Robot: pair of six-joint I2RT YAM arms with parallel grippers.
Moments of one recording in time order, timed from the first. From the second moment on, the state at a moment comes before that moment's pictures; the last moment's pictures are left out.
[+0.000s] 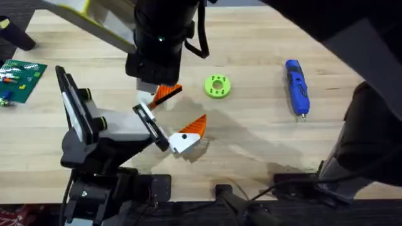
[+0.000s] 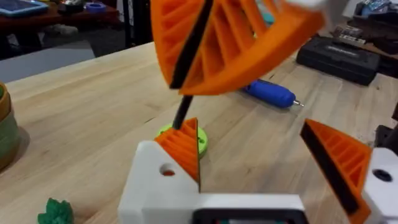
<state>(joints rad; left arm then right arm) -0.11 0.01 0.01 -0.07 0.82 -0.06 1.02 2.02 2.36 -1.51 -0.13 -0.44</state>
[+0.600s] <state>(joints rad) -0.11 0.01 0.01 -0.07 0.82 -0.06 1.01 2.09 2.36 -1.51 -0.13 -0.44</state>
